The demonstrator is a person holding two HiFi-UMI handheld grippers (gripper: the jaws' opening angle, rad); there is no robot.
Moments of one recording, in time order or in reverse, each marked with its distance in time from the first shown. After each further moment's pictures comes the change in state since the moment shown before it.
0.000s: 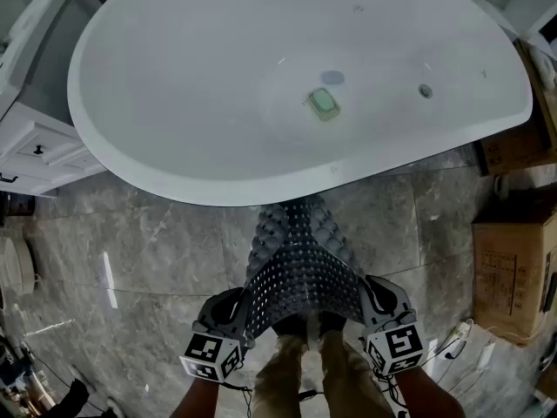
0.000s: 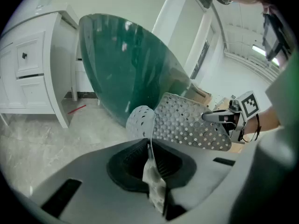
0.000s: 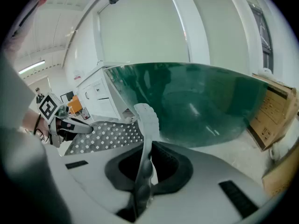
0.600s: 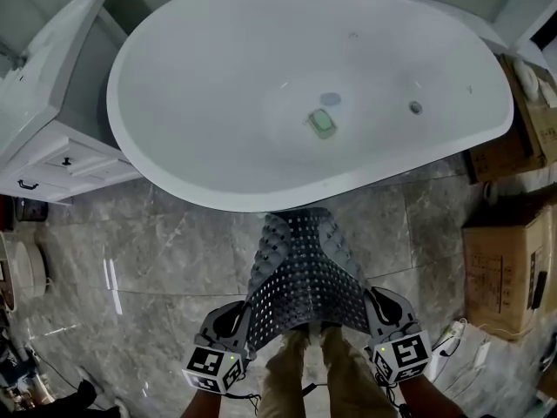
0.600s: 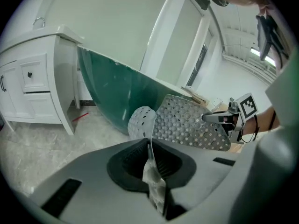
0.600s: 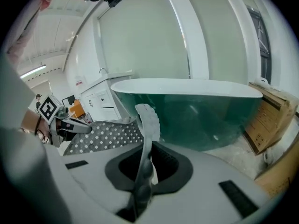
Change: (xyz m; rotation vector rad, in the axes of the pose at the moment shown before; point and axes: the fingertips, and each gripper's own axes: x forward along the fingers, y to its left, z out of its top) left arm -0.086 -0.038 0.058 0.003 -0.022 0.003; right arm -0.084 0.018 0.064 0.016 -0.021 0.005
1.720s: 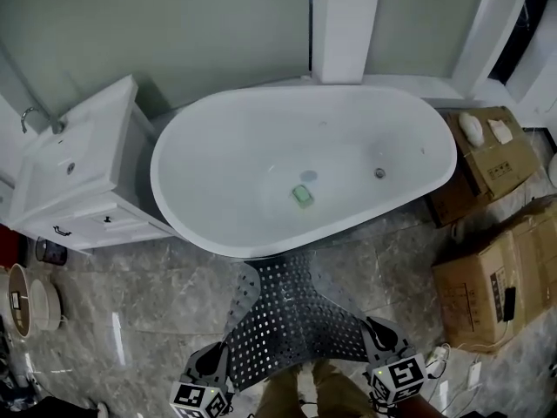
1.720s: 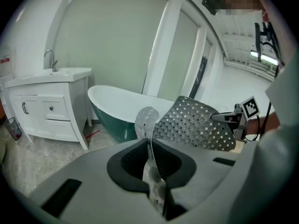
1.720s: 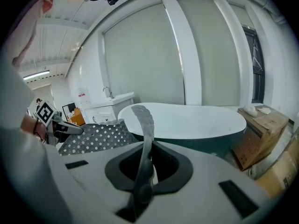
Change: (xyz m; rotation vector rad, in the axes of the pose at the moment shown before) left arm -0.173 -0.070 0.121 -0.008 -0.157 0.101; right arm -0.178 0.010 0.144 -0.025 -0.137 -0.034
